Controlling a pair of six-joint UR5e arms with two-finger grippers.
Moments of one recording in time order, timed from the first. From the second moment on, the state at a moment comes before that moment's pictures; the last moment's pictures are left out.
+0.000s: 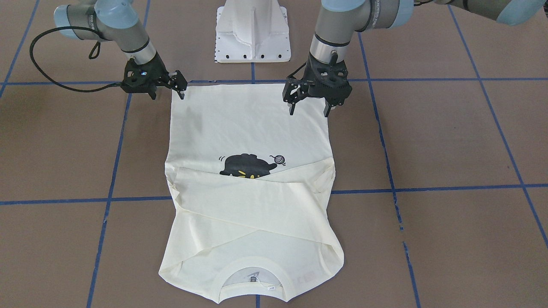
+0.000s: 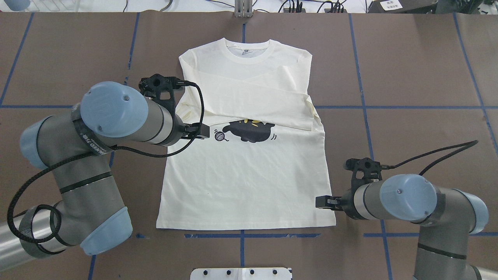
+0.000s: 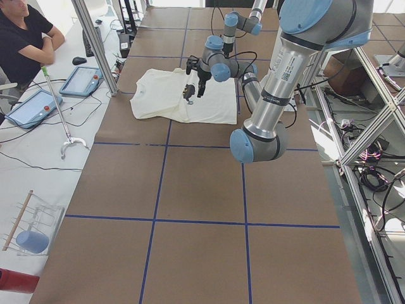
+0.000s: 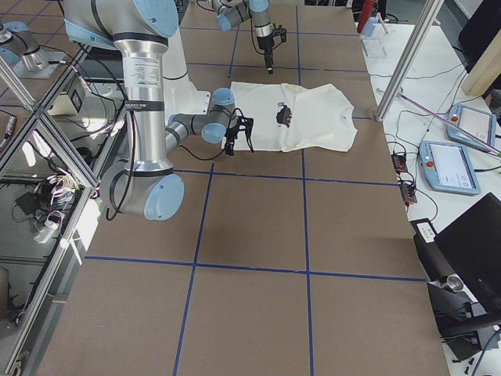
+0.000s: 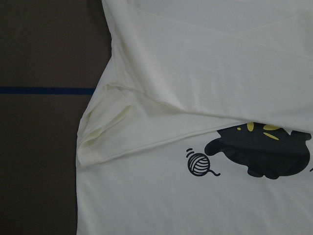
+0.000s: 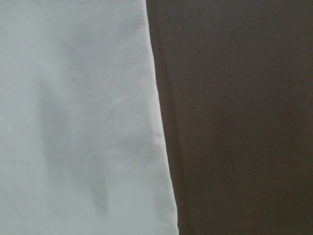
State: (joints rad) left arm -0.54 -2.09 -1.94 -1.61 -1.75 -1.22; right arm 0.31 -1.51 1.99 -1.18 1.74 1.48
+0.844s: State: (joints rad) left arm -0.54 -2.08 -1.95 -1.62 -1.76 -1.24; right arm 0.25 -1.50 2.01 -1.24 1.69 1.50
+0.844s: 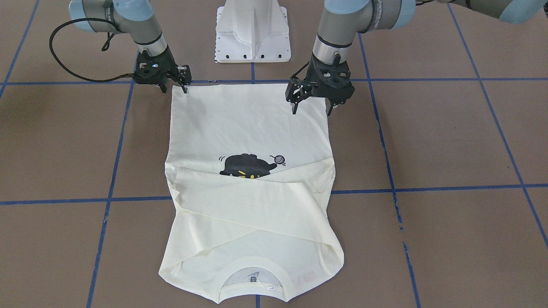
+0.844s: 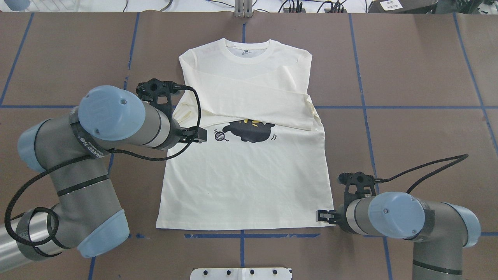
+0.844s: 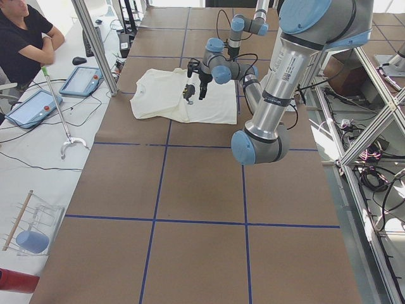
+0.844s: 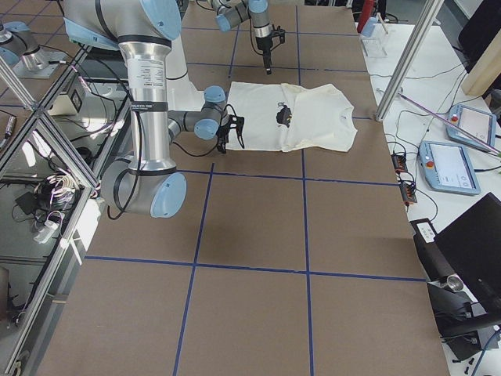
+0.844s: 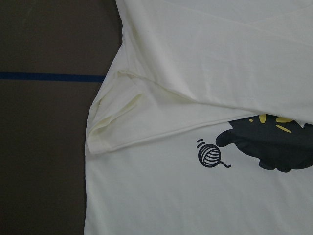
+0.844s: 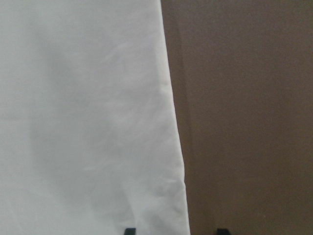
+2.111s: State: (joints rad) left arm -0.46 -1.94 -1.95 -1.74 -1.82 -1.50; right arm 0.26 -1.50 2.08 -1.23 1.74 1.50
